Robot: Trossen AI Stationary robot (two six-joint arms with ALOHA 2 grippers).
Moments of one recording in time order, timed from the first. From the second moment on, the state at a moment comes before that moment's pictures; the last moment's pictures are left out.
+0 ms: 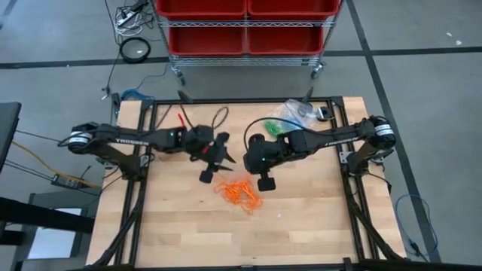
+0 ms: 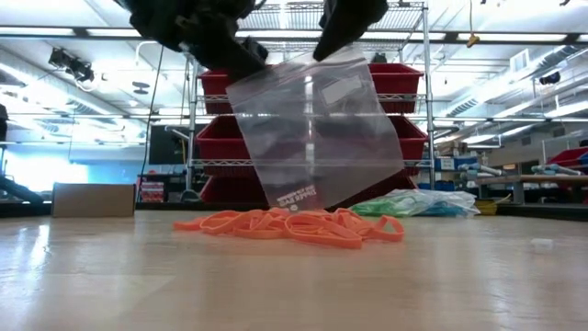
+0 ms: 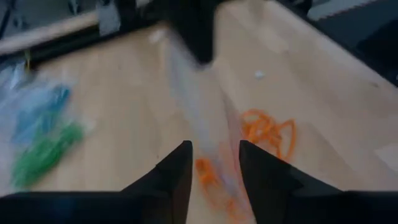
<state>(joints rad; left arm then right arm) 0.08 1.36 0.91 -0.12 0.30 0.37 0.13 1.69 1.54 -0.77 0.08 -0.08</state>
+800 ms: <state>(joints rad) 0.06 1.38 0.91 -0.09 0.36 0.31 0.12 1.69 1.54 -0.74 0.07 -0.07</state>
